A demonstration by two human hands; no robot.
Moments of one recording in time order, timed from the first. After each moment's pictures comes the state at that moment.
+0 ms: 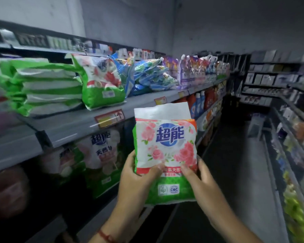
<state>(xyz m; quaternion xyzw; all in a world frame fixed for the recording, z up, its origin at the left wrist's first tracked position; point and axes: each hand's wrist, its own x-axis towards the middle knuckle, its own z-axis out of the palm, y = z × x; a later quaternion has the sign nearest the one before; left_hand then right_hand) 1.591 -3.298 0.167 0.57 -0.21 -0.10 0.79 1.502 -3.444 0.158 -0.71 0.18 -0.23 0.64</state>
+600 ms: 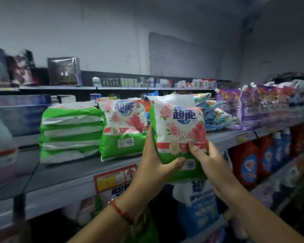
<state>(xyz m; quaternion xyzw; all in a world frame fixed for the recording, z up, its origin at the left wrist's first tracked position) 1.753 -3.399 0.278 0.68 -0.31 0.16 0.65 1.755 -3.572 0.272 -0.71 -0.05 -0.21 0.67</state>
